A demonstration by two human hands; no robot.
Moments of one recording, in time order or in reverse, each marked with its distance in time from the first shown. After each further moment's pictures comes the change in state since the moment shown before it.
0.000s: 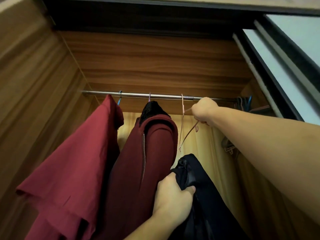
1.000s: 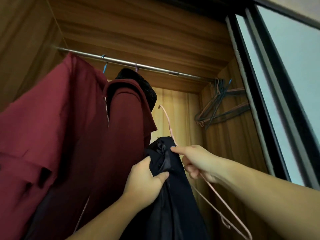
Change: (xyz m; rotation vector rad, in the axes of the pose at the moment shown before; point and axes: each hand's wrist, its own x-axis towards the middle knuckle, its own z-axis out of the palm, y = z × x) left_hand -0.066 -0.025 -0.066 -0.122 -0.172 0.005; right_hand -0.182 0.071 0.032 0.445 -0.527 0.481
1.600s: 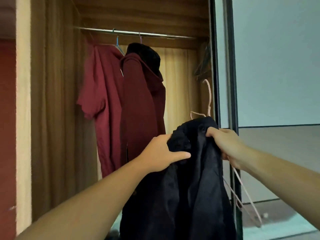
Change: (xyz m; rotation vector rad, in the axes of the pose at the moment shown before) left_hand -0.236 0.172 -0.046 0.095 -0.444 -0.064; right_hand -0.327 0.018 -0.033 0.114 0.212 0.114
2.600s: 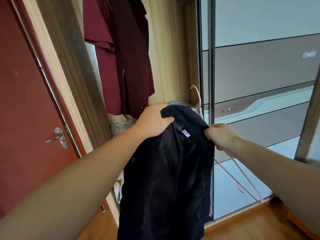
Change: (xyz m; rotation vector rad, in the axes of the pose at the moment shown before) left_hand -0.236 0.052 0.004 0.190 -0.135 -0.140; right_hand -0.270 0.111 0.015 -0.258 0.057 0.361
